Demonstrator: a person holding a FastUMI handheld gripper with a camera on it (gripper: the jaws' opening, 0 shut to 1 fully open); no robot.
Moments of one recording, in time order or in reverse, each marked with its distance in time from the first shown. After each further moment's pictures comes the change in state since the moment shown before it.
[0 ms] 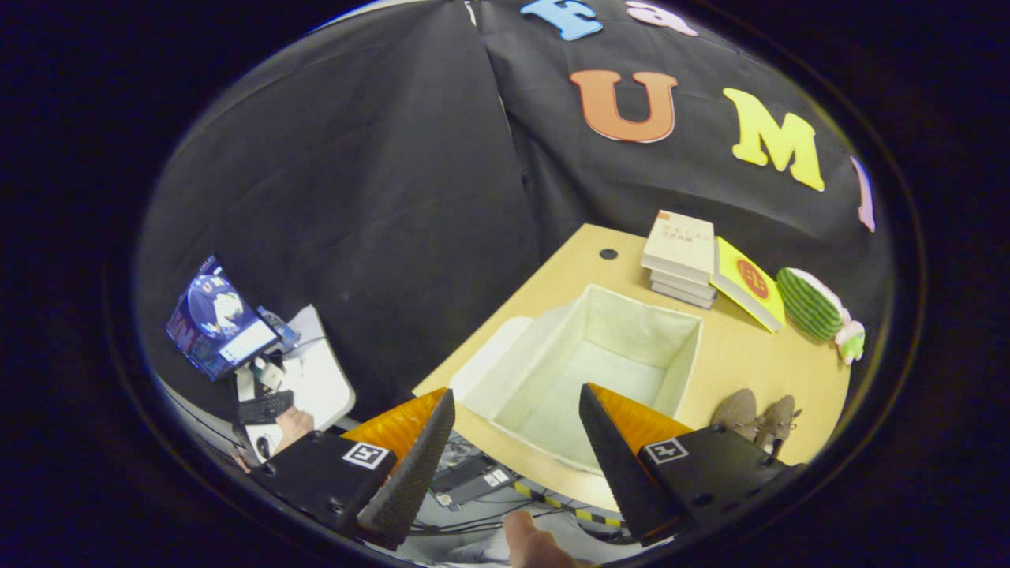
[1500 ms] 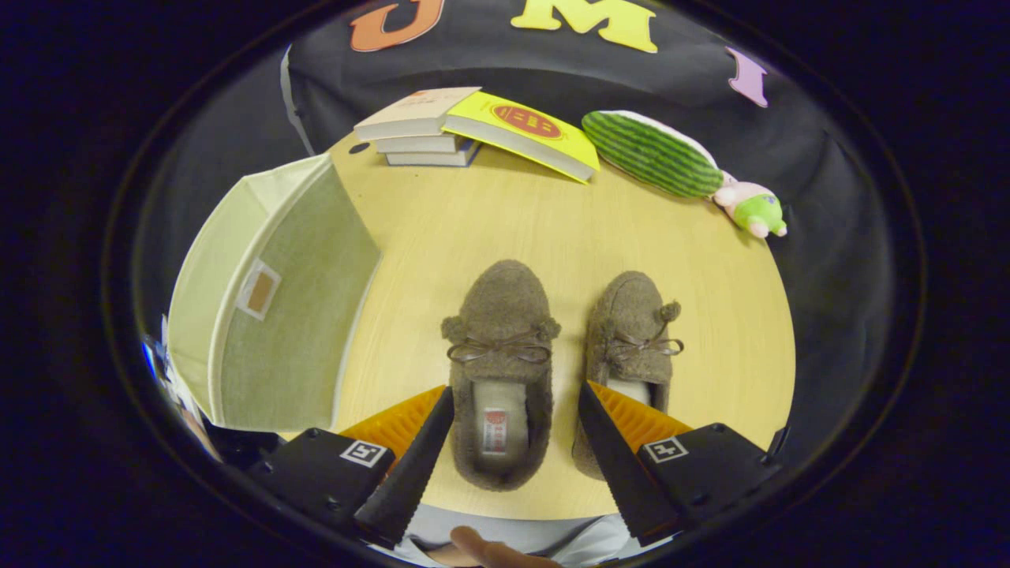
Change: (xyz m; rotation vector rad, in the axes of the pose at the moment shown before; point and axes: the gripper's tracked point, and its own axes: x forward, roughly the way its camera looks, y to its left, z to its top) arm 0.028 -0.334 -0.169 0.289 0.310 -0.454
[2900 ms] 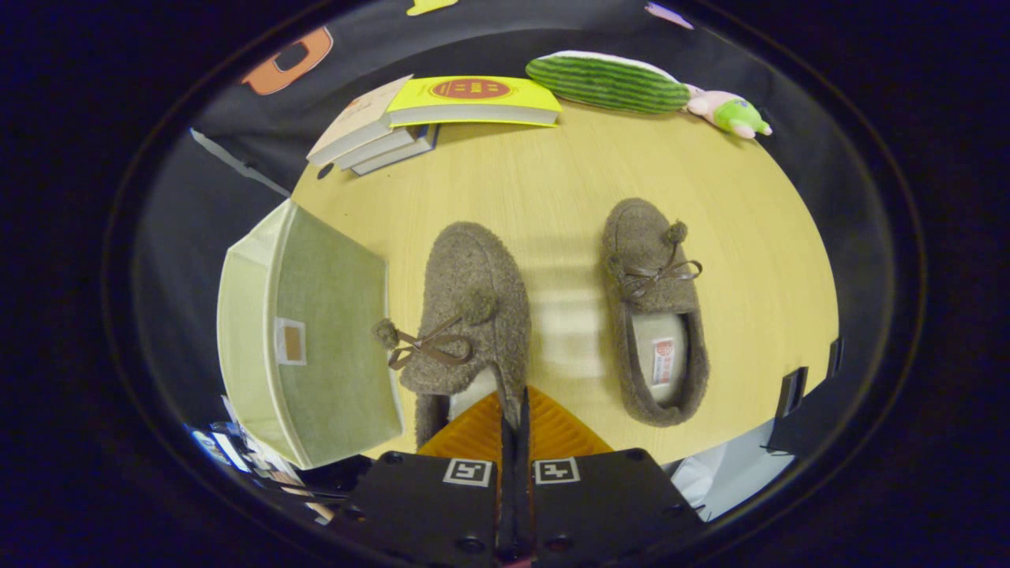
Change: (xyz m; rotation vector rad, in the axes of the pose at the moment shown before) arm -0.036 0.032 -0.001 0.325 0.173 0.111
